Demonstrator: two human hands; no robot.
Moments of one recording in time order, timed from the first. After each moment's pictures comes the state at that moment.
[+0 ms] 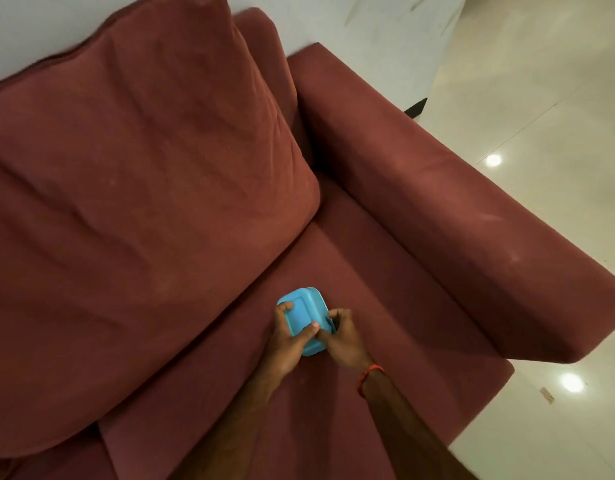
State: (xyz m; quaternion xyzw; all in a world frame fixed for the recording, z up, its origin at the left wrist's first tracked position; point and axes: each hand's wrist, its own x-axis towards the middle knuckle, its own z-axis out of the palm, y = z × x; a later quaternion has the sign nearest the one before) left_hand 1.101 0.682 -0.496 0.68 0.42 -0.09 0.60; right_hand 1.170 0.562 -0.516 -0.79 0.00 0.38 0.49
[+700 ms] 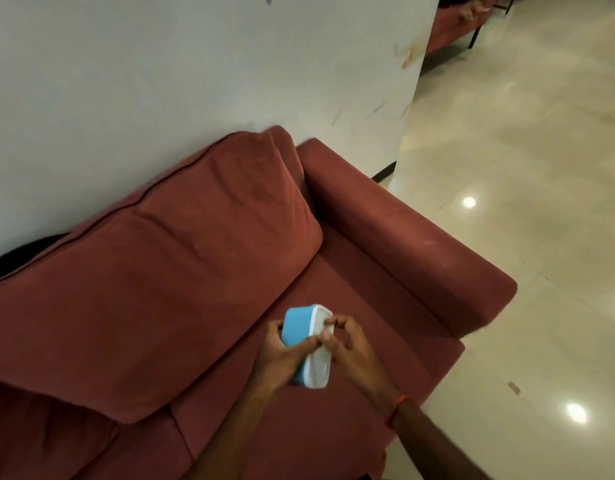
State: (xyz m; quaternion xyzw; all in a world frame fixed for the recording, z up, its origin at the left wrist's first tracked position) left_hand 0.983 0.656 -0.219 0.68 0.39 -0.03 0.61; right_hand 1.049 0.507 -0.247 -0.70 -0.11 0.31 0.63
